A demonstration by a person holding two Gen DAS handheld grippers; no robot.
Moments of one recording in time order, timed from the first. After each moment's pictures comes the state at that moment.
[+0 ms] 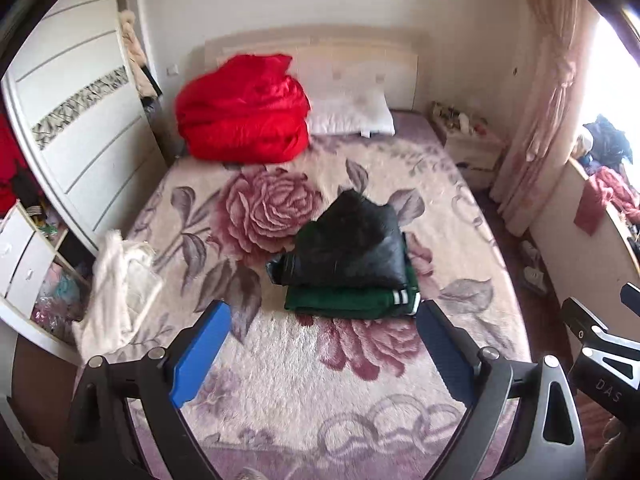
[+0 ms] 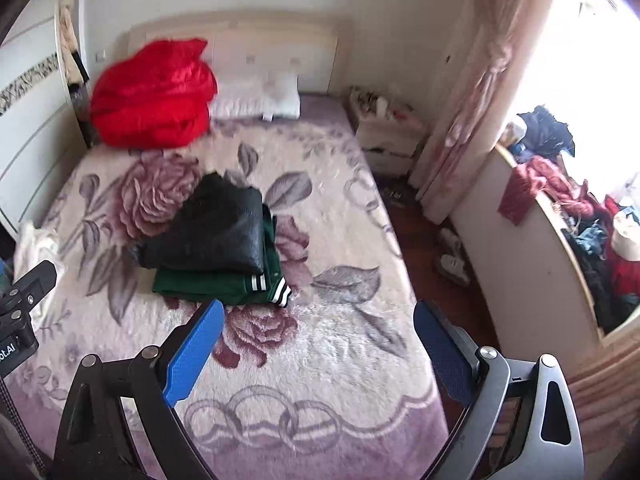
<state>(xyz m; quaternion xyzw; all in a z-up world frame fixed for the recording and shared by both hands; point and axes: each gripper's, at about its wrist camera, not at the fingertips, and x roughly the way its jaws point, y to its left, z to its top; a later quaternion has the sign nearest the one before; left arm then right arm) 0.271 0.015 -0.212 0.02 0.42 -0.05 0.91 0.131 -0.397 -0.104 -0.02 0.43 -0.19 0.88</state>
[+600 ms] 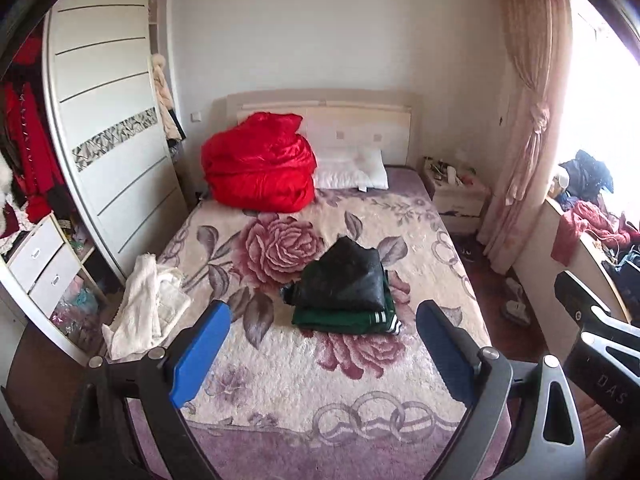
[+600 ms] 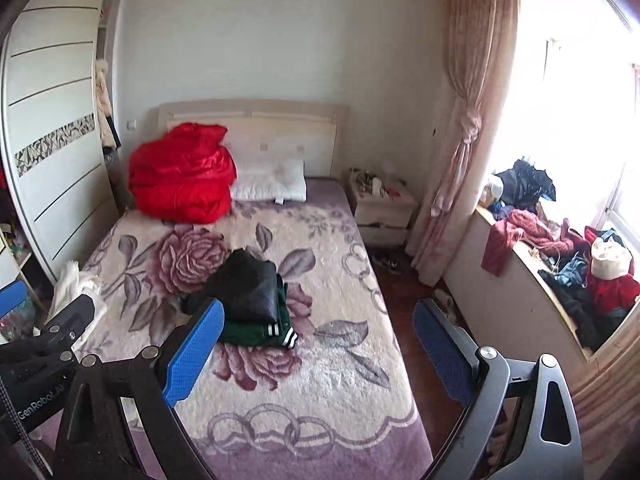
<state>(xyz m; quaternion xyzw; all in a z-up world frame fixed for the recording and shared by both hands) 0.145 0.025 -0.104 0.01 0.33 -0.04 0.94 -0.060 -0.367 0.074 -0.03 0.30 -0.17 0.94</state>
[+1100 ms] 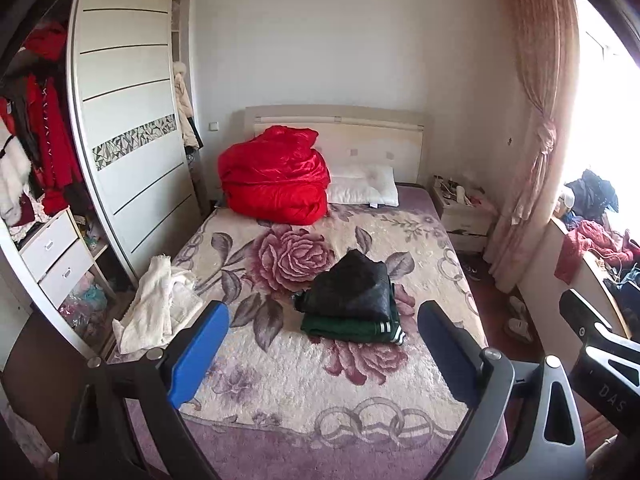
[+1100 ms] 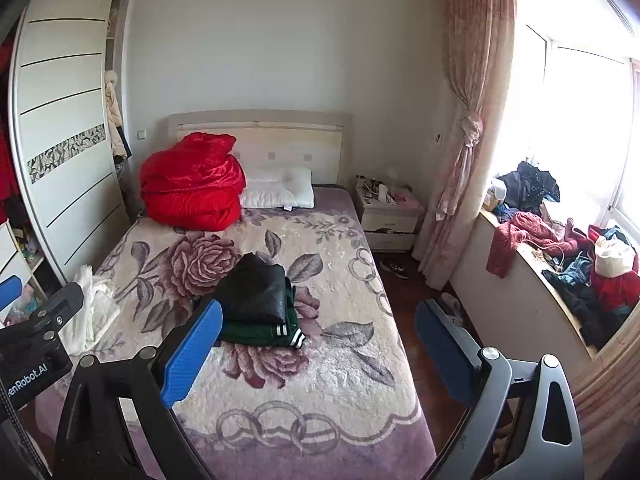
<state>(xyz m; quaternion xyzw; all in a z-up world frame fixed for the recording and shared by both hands) 0.122 0.036 -0.097 -0.01 0.30 -0.02 0.95 -0.101 -0.371 0.095 -0.02 0.29 -0.15 0.94</state>
